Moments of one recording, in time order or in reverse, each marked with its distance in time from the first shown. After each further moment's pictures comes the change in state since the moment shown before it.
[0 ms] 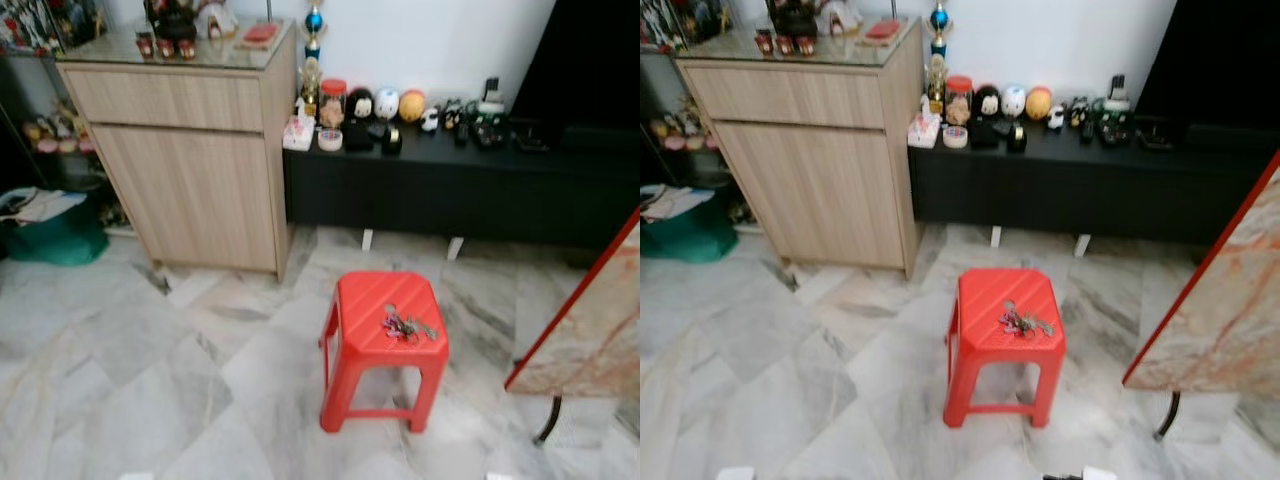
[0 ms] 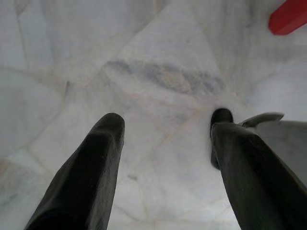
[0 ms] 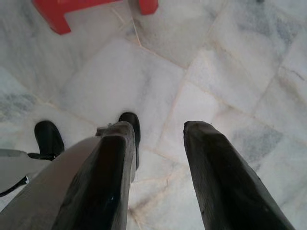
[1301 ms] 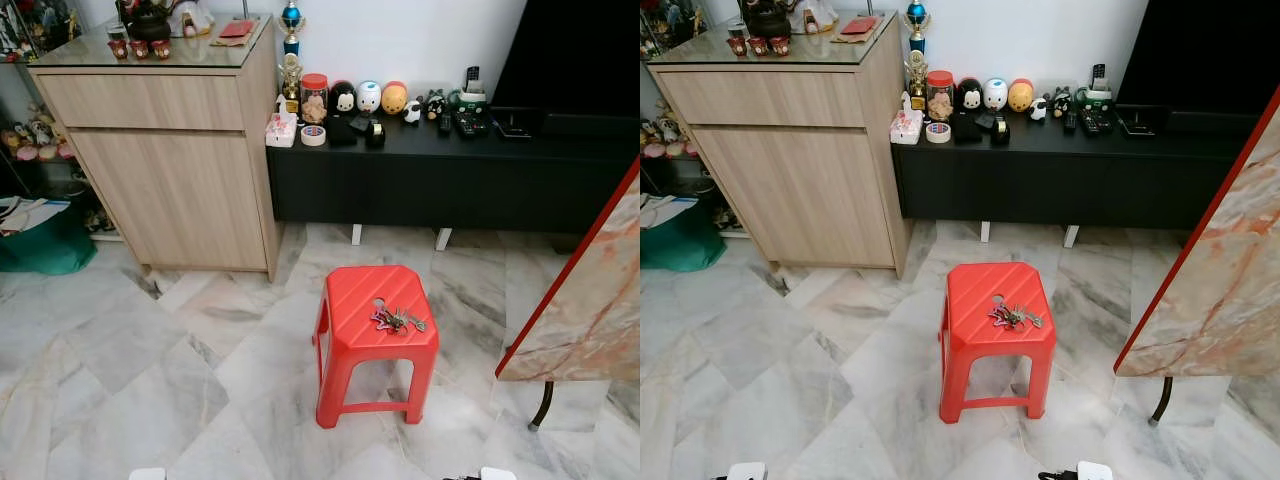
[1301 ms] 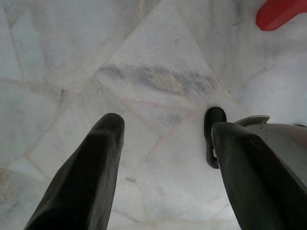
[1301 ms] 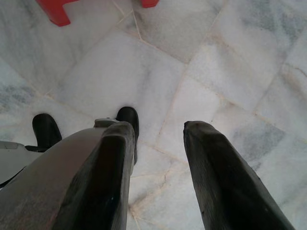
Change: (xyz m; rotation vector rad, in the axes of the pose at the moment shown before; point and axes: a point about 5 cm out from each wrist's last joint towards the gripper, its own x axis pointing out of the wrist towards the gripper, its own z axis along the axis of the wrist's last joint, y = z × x) left arm 0.003 -0.010 0.004 0.015 -0.006 -0.020; right arm 0.000 0.002 -0.001 -0.049 -0.003 0.012
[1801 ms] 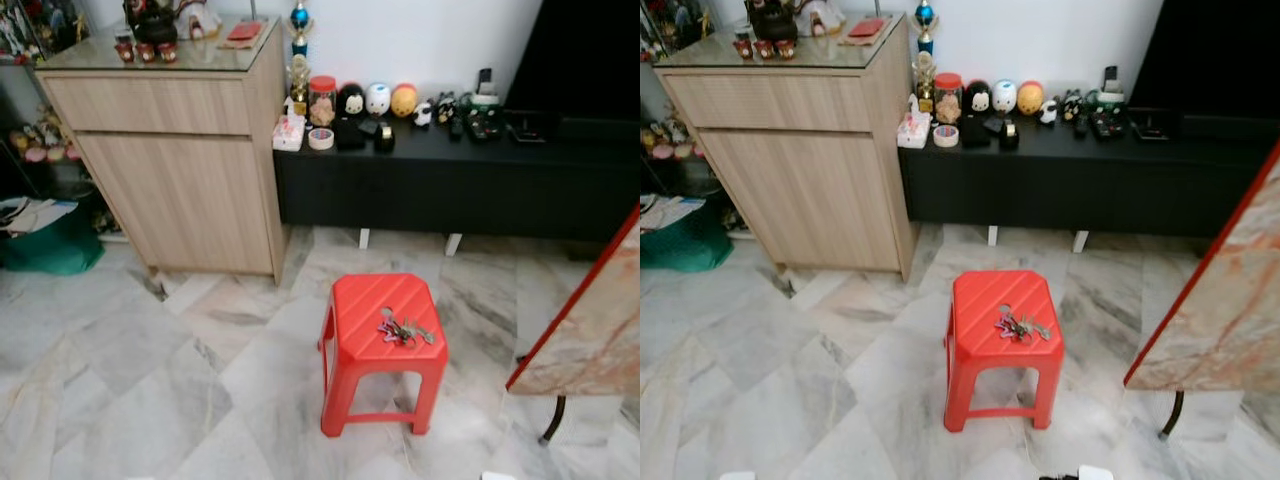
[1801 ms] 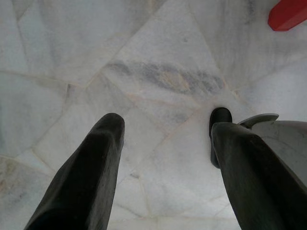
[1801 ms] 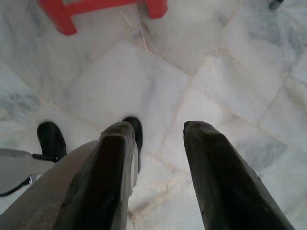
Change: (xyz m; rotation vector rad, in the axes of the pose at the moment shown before) left arm -0.005 0.010 -0.011 0.004 0.027 0.011; right arm 0.000 0.001 -0.001 0.005 -0.006 0.004
